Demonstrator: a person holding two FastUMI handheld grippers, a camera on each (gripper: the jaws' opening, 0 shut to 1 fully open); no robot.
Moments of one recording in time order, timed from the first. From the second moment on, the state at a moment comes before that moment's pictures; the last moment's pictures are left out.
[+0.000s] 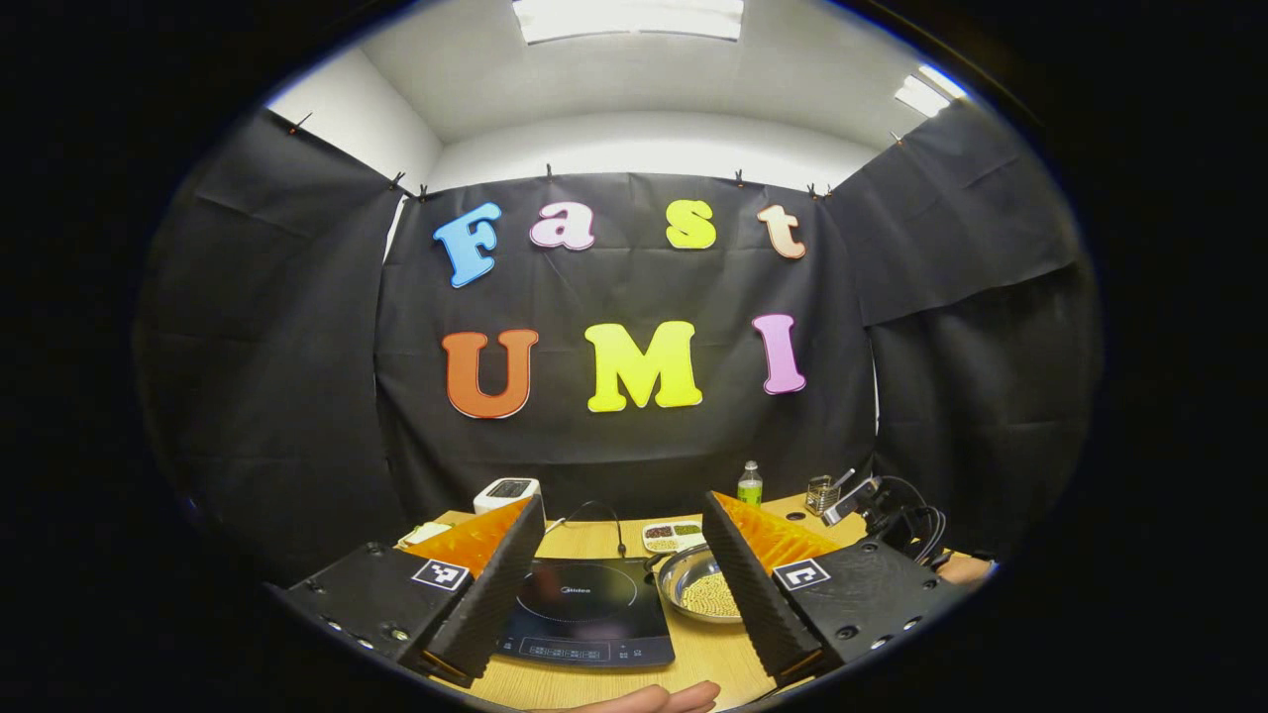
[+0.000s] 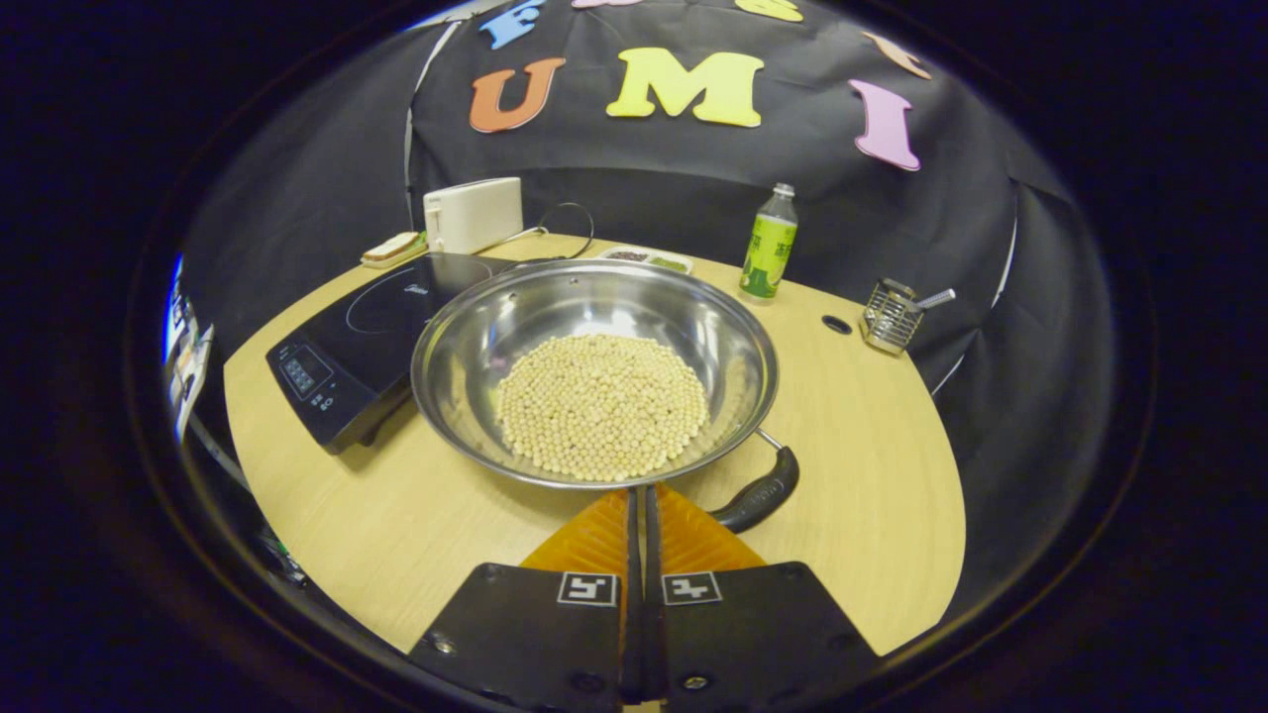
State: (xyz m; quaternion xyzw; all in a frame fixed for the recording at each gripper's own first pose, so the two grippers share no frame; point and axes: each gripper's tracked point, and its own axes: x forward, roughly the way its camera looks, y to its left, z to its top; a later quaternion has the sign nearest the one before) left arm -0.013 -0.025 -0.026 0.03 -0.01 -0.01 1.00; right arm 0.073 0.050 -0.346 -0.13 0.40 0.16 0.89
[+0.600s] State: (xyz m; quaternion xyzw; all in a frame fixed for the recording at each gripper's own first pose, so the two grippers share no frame) left arm 0.014 -0.012 -0.048 0.02 0.02 0.01 1.00; right arm 0.131 -0.005 -0.337 -0.13 0.39 0.13 0.91
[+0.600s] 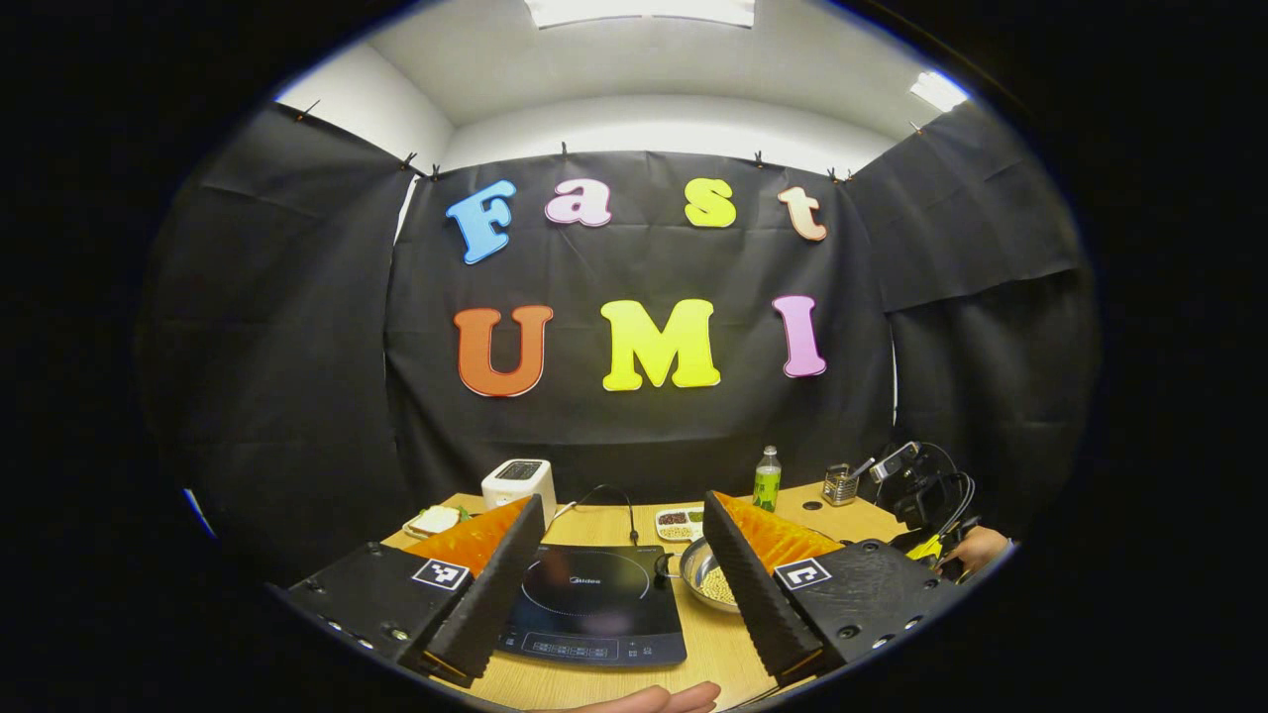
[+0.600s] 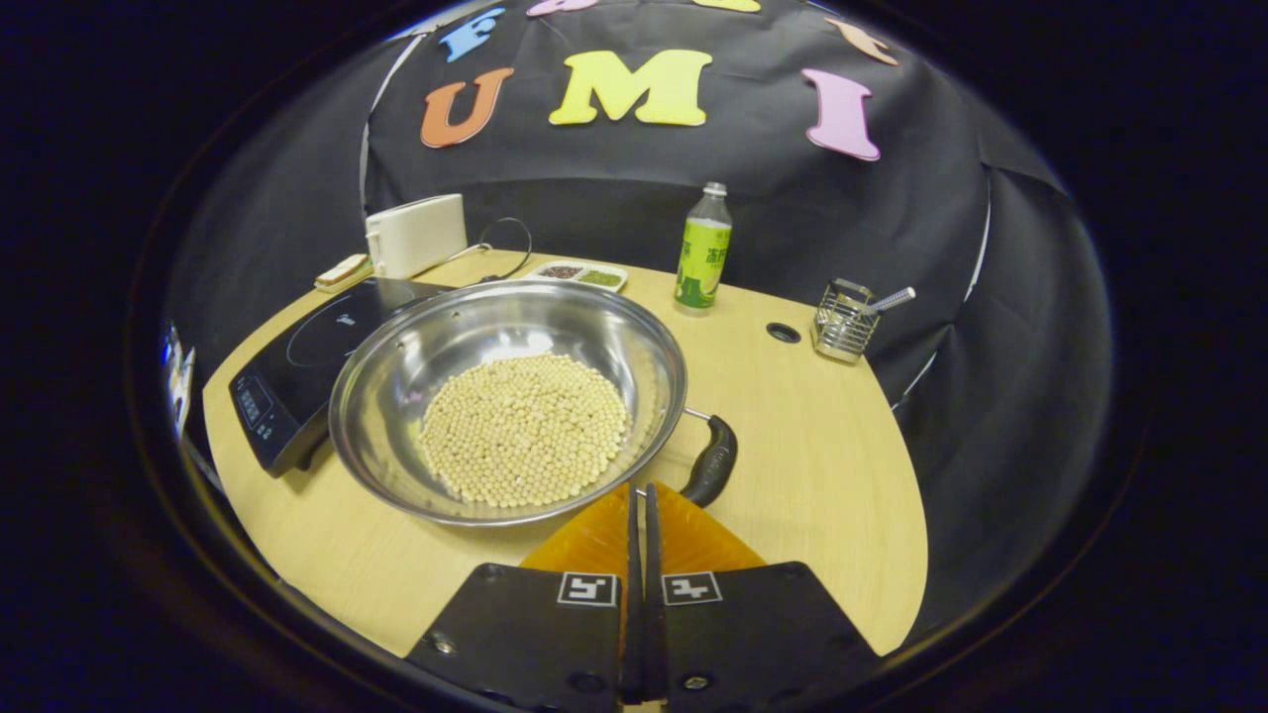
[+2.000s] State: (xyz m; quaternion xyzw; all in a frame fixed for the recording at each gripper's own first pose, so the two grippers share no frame) left arm 0.169 -0.049 -0.176 -0.03 0.20 -0.04 0.98; right arm 0.164 -0.029 -0.248 -0.07 0.27 0.06 0.96
